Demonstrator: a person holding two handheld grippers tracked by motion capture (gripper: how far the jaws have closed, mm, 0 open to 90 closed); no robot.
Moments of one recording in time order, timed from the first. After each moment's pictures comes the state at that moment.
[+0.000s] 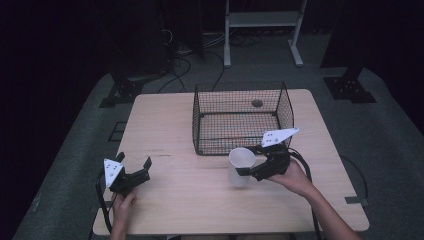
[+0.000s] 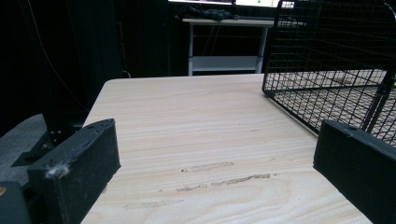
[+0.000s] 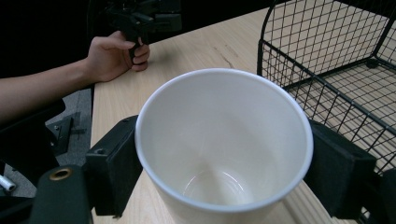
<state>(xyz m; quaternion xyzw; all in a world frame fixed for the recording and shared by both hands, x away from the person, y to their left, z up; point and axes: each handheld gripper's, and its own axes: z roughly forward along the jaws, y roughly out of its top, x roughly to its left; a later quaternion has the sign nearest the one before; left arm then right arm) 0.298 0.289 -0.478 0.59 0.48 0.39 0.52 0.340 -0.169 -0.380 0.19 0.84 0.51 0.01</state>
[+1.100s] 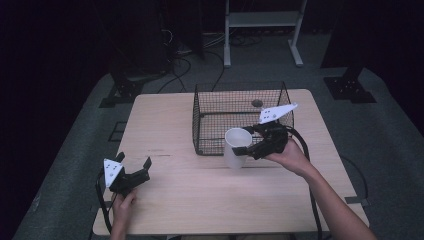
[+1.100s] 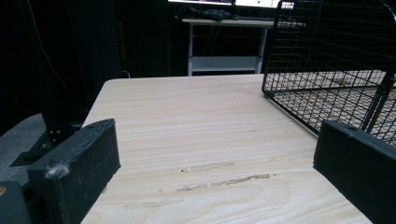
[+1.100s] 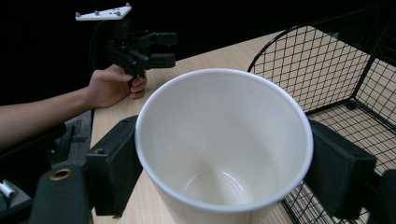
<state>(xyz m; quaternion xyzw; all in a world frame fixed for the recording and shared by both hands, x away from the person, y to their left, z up) 0.298 0.289 -0.478 0.59 0.48 0.39 0.52 0.373 -0.160 -0.334 0.18 0.84 0.51 0.01</state>
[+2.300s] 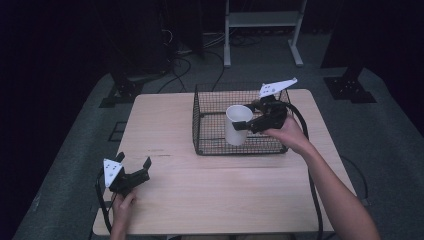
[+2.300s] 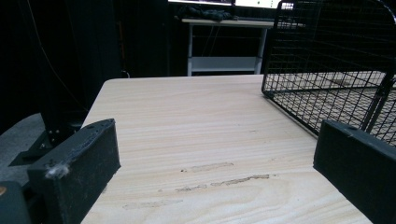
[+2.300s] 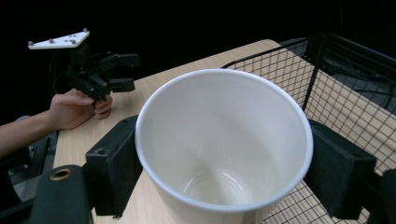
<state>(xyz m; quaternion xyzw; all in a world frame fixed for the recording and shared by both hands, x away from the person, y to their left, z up) 0.298 0.290 -0.478 0.59 0.48 0.39 0.53 0.423 -0.163 -0.304 0.20 0.83 0.51 0.04</state>
